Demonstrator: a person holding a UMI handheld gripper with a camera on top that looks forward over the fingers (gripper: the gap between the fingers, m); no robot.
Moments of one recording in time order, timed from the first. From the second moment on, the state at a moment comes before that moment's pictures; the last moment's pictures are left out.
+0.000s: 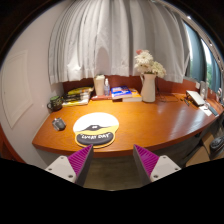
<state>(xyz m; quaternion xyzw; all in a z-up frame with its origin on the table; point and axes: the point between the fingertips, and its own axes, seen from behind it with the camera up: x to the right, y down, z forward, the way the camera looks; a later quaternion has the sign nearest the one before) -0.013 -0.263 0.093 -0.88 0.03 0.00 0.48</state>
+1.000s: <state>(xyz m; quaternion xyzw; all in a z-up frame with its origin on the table) -0.301 -0.008 -0.016 -0.93 -0.08 0.02 0.37</state>
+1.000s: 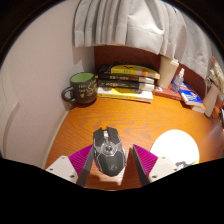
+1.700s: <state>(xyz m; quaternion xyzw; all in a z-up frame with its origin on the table) -0.302 0.028 -0.017 -0.94 -0.03 0.02 0.35</state>
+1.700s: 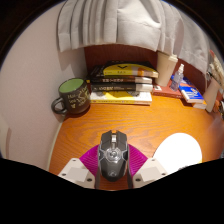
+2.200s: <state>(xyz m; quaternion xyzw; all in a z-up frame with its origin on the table) -0.208 0.028 0.217 -0.87 -0.08 0.03 0.49</state>
